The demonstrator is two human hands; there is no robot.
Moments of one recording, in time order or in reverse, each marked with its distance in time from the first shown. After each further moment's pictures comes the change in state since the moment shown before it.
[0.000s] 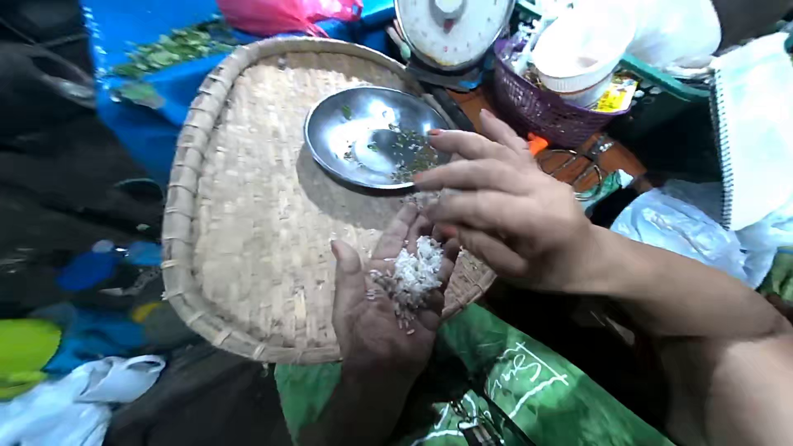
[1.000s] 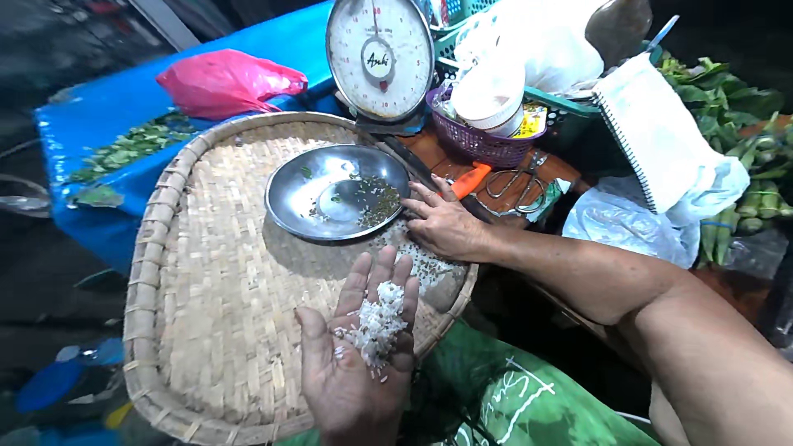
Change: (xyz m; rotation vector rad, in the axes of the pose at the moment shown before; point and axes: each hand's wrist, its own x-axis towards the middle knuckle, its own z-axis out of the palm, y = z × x) left_hand 0.004 0.000 -0.005 -0.001 -0.042 0.042; right_hand -0.052 0.106 0.063 -0.460 -0.352 0.322
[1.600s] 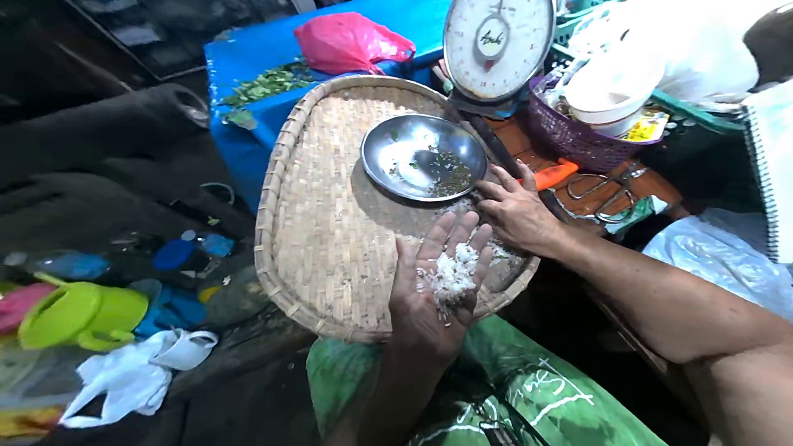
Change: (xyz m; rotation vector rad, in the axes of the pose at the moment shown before) left_hand 0.000 -0.002 0.005 -0.027 0.089 -0.064; right_hand -0.003 0.007 0.001 -0.009 0.043 -0.063
